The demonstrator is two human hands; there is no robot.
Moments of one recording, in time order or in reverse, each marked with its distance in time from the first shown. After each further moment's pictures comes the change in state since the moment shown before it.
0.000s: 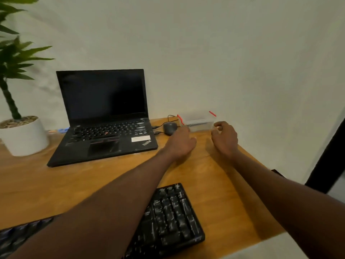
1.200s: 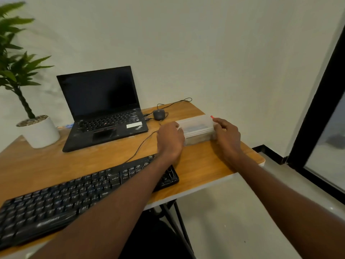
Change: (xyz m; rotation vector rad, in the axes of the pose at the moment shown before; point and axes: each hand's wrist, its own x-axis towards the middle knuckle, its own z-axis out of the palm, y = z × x) left_hand -0.130 0.069 0.005 -0.012 0.359 -0.073; right_hand -0.119 0.020 -0.101 0.435 0.057 0.142
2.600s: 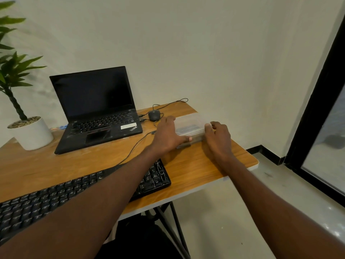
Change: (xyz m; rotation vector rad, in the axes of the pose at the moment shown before) left_hand 0.027 -0.003 0.006 0.108 -0.285 0.129; right_hand 0.005 0.008 0.009 -0.262 -0.015 -0.039
